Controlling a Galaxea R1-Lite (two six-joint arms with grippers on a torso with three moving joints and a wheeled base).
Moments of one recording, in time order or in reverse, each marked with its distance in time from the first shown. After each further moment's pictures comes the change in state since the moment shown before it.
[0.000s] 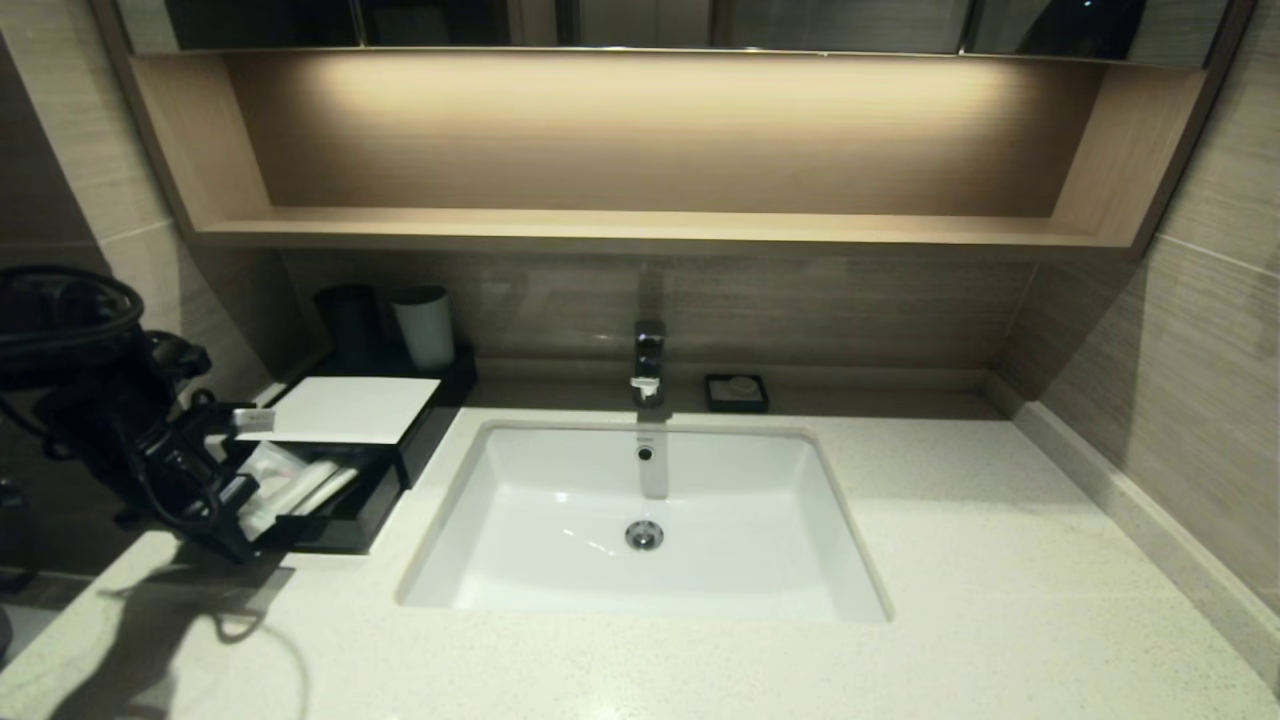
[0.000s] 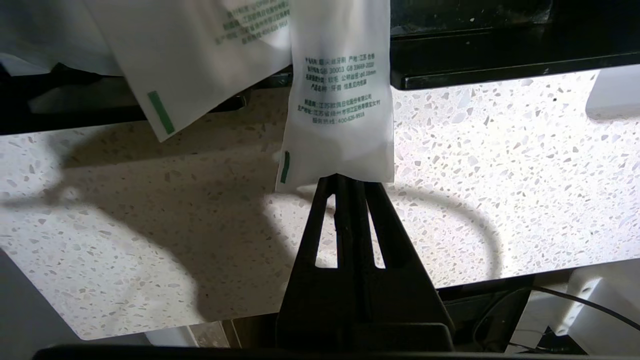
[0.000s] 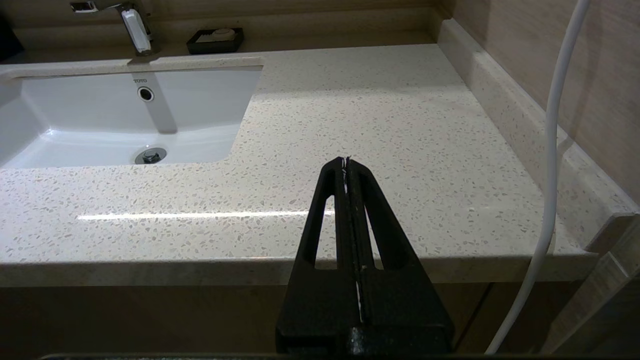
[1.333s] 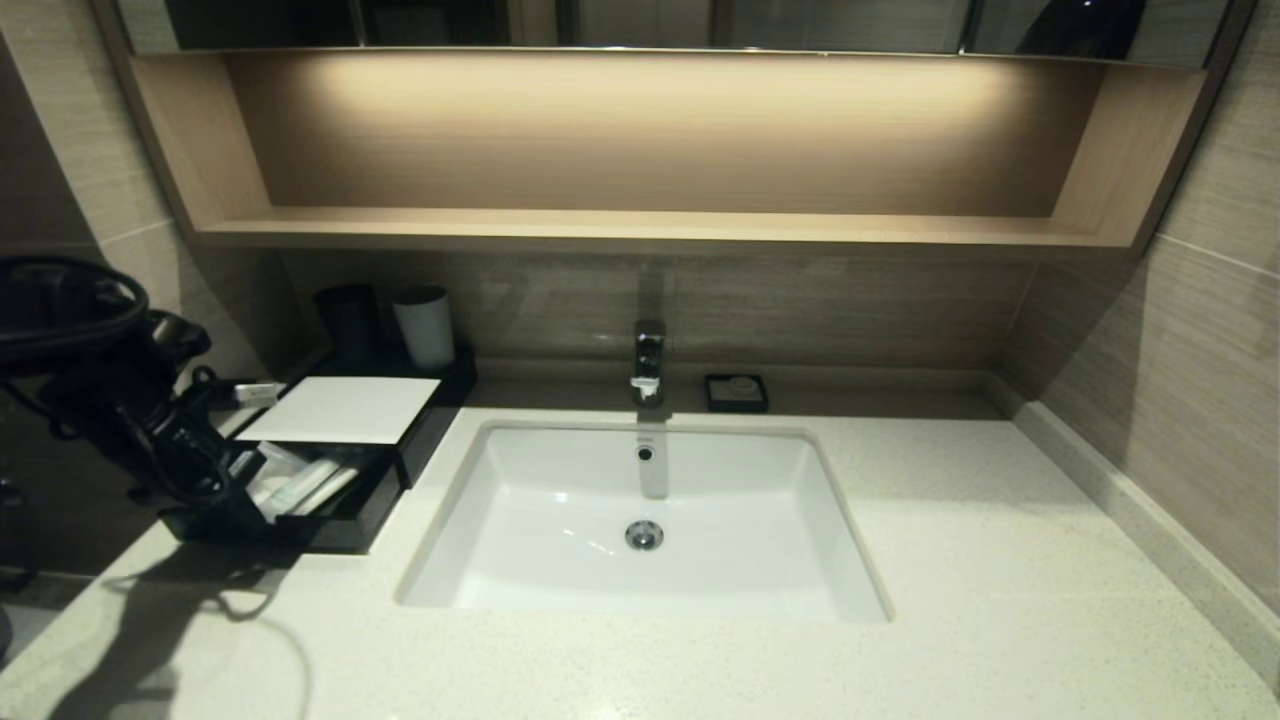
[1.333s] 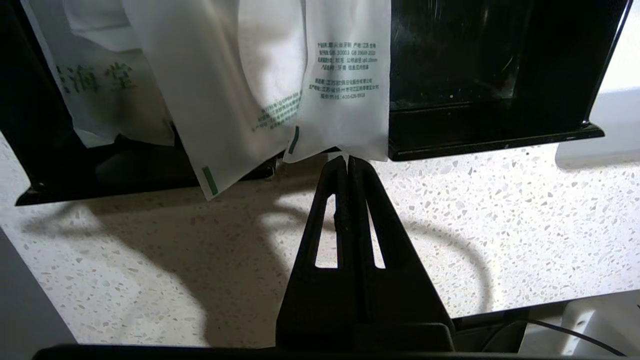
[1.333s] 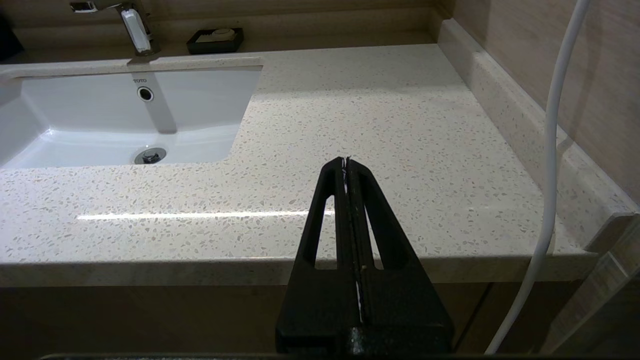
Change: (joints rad) left arm 0.001 0.026 -0.089 -0.024 -0.037 -0.020; right arm 0.000 0.000 0.000 0.000 0.000 0.000
